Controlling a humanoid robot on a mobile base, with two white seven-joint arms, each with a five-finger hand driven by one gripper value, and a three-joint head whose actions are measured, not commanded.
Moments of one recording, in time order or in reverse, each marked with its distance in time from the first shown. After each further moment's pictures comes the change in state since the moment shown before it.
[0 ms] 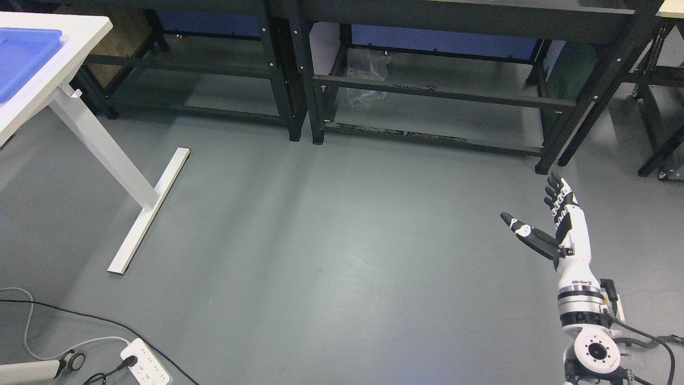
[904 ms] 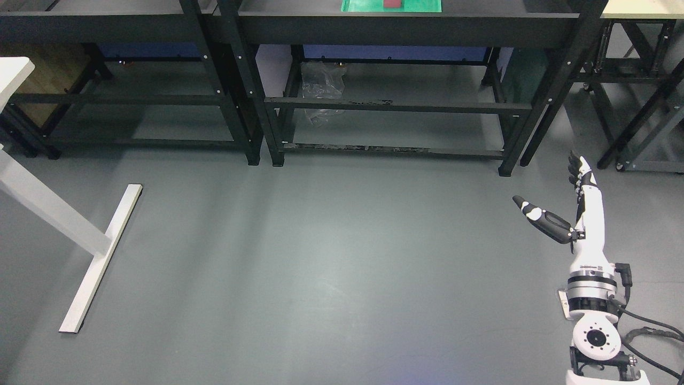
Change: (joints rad) left arm 0.000 0.000 0.000 0.000 0.000 0.000 0.000; right arm -0.044 0.000 0.004 -0.038 0.242 -0.009 -0.117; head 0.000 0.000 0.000
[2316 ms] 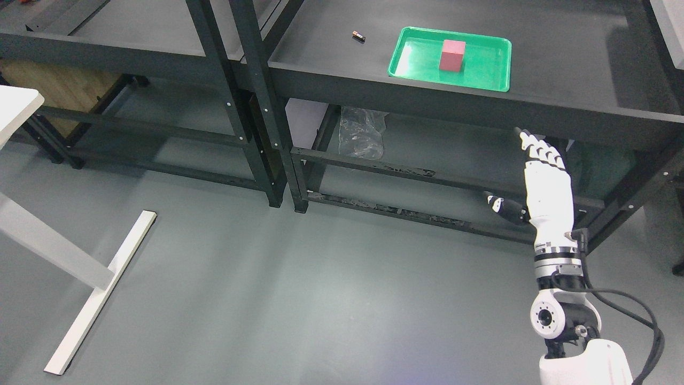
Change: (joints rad) left arm 0.000 0.000 0.000 0.000 0.000 0.000 0.000; right arm -0.064 0.000 0.151 -0.032 0.701 0.051 0.005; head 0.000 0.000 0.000
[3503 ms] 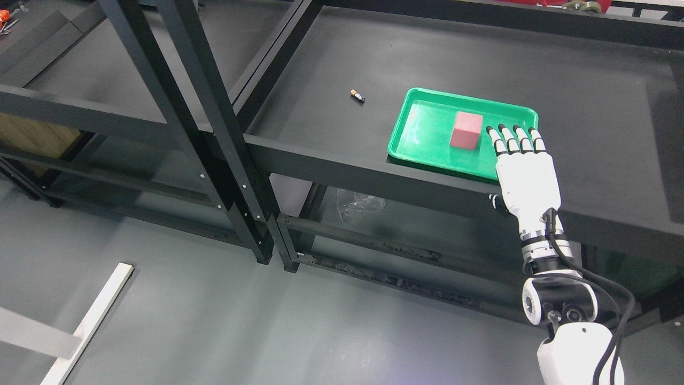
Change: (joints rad) left arm 0.000 0.000 0.000 0.000 0.000 0.000 0.000; right arm -0.056 0.000 0.040 -0.012 0.476 0.020 0.073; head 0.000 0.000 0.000
